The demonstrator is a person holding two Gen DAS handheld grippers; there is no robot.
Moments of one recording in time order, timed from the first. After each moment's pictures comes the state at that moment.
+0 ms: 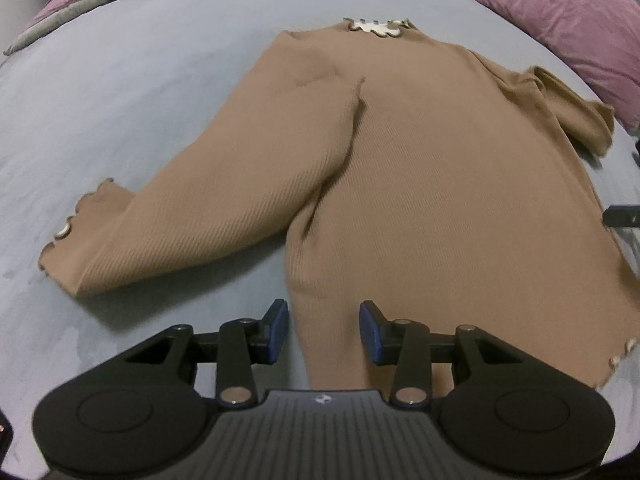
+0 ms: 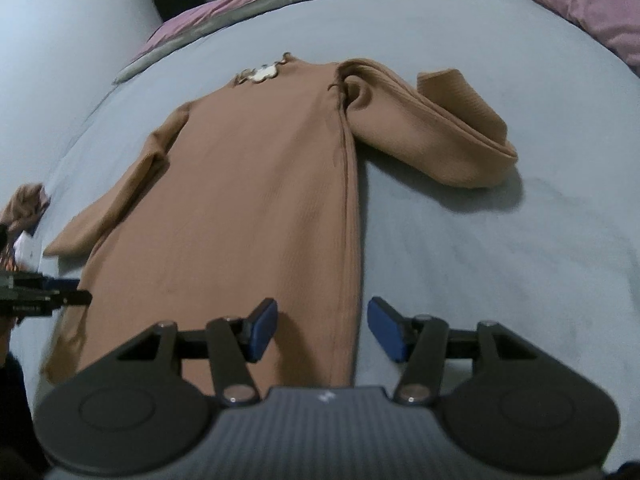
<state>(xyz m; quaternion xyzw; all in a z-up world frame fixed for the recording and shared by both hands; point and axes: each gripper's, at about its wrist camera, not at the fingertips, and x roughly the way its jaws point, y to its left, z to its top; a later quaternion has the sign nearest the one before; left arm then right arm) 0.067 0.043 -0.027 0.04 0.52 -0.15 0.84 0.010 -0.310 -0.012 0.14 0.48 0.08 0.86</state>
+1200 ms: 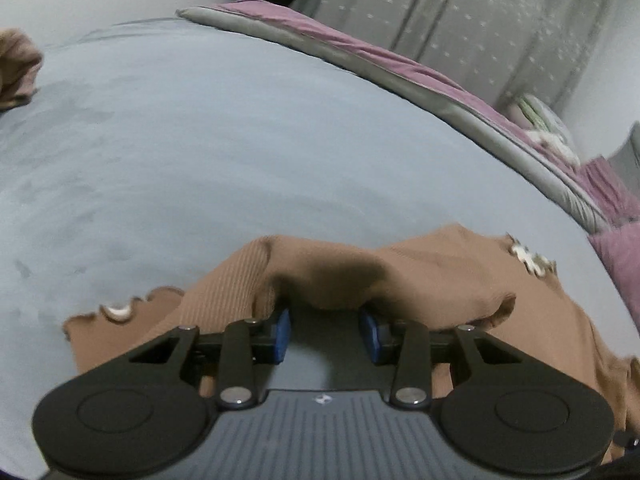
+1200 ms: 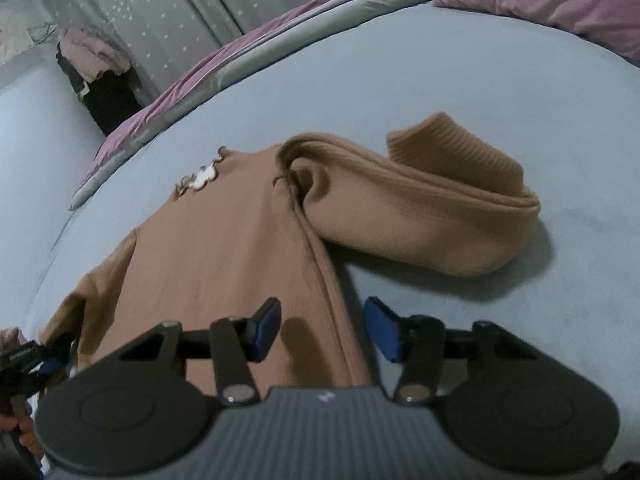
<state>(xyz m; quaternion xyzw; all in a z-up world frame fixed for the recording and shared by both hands) 0.139 0.132 -0.045 -0.21 0.34 0.04 0.92 0.076 -0.311 -0.046 0.26 0.38 -0.03 0.89</state>
